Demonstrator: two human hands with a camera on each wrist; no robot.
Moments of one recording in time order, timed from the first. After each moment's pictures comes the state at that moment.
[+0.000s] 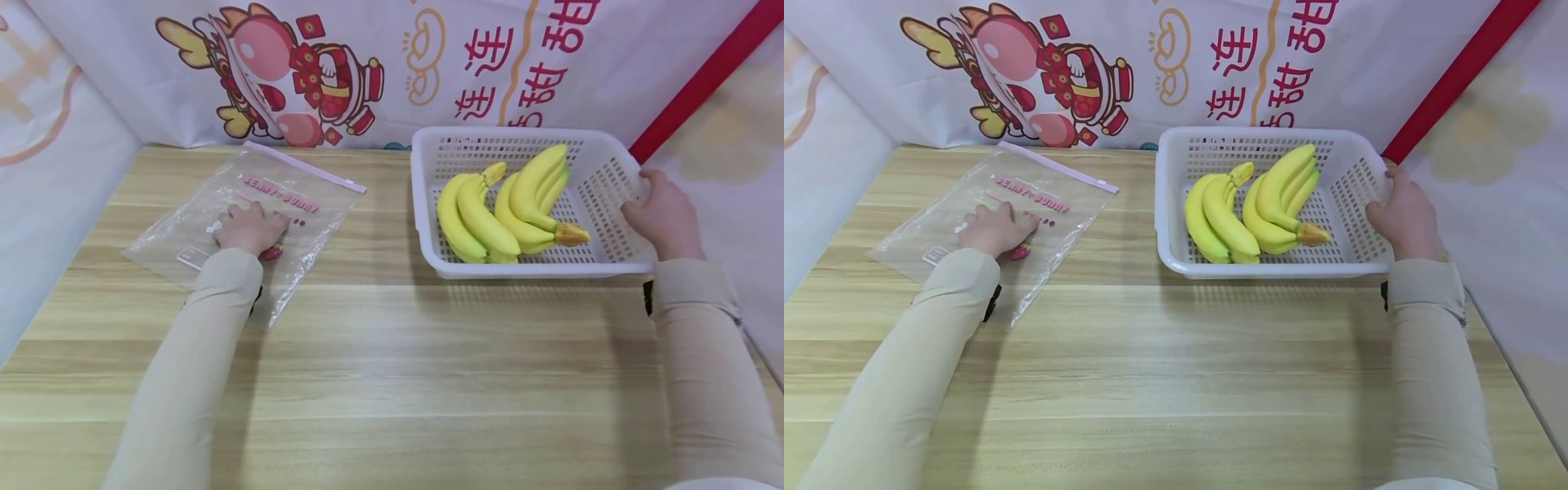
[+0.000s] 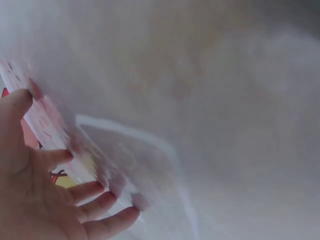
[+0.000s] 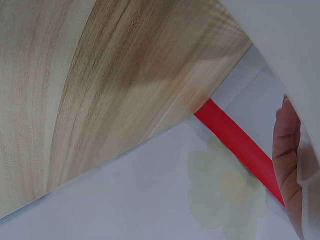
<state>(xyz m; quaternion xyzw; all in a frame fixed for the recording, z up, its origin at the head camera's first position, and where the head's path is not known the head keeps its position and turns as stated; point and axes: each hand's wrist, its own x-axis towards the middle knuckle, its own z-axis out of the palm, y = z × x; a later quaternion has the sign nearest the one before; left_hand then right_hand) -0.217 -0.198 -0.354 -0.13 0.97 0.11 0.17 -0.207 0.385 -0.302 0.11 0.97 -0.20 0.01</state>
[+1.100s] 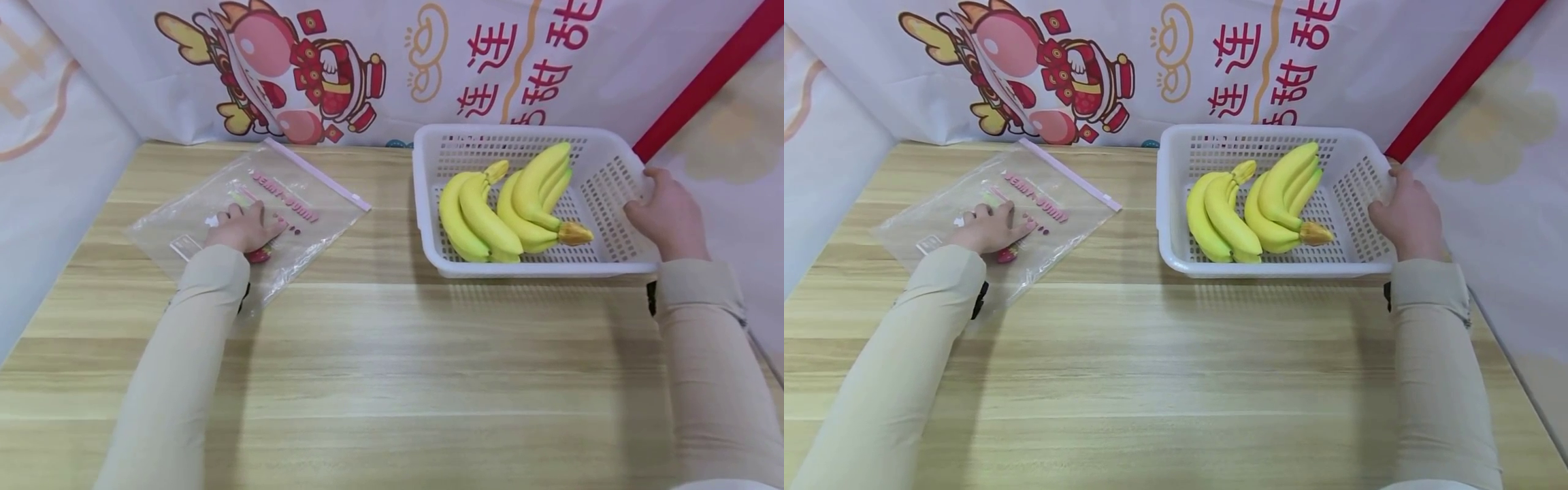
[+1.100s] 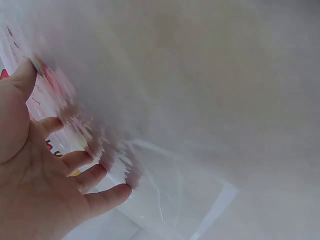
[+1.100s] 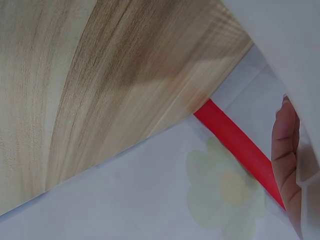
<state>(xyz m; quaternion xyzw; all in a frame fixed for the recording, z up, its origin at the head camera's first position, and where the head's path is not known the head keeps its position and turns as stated) -0.212 -0.215 -0.341 -0.06 0.96 0.13 0.25 -0.207 0.384 -0.300 0.13 0.97 -0.20 0.04</state>
